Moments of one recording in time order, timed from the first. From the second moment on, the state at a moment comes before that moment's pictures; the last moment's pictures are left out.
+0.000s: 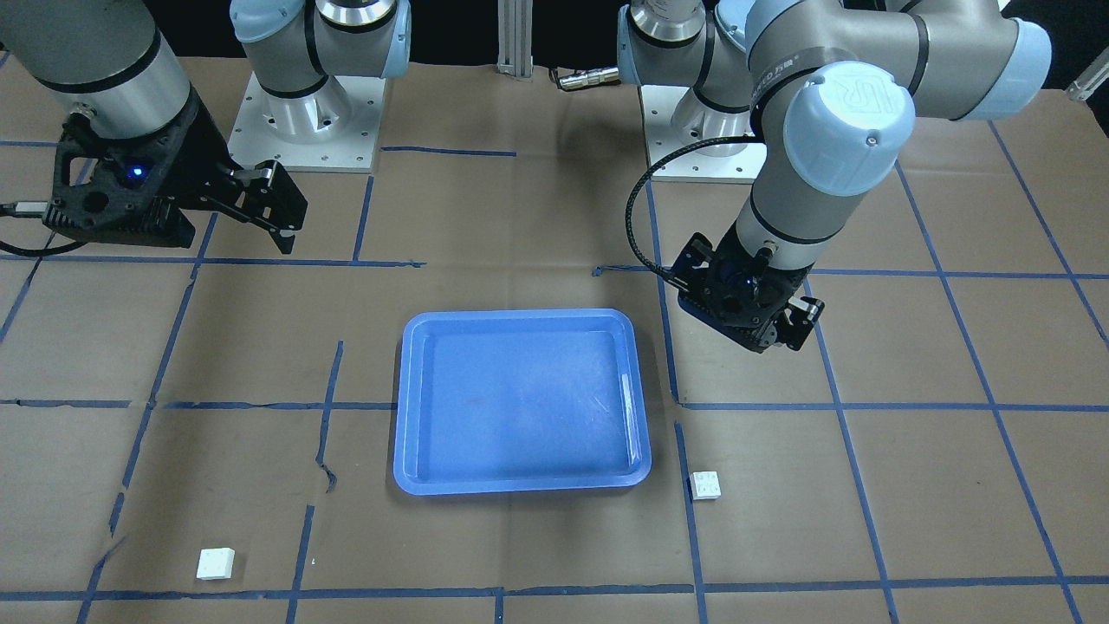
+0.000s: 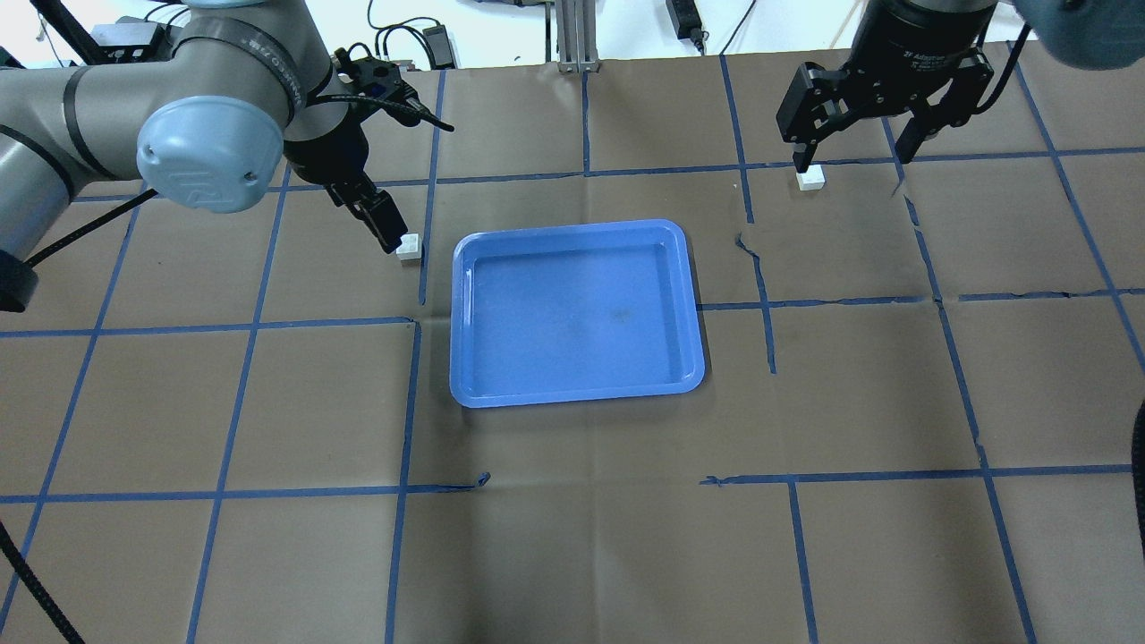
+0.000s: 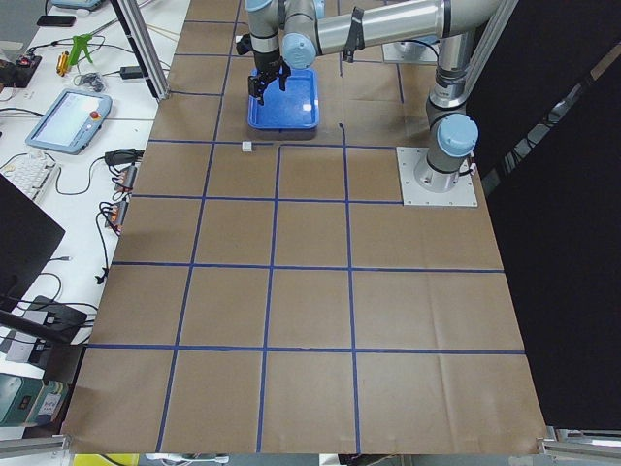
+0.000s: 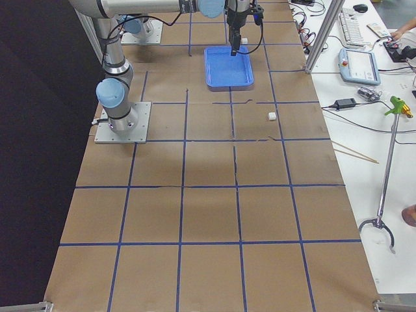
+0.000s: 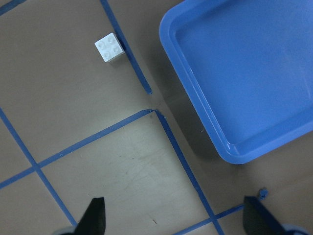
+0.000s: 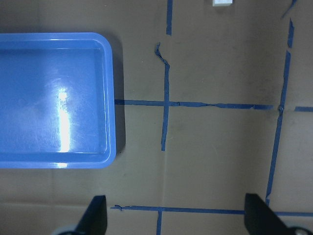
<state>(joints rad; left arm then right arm) -1.59 -1.84 -1.58 -1.27 1.61 0.85 1.56 -1.46 1.42 -1.51 -1.56 -0.18</state>
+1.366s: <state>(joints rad) -1.56 -2.19 -1.39 -1.07 1.60 1.66 1.34 -1.23 1.27 -1.59 -1.53 -1.51</state>
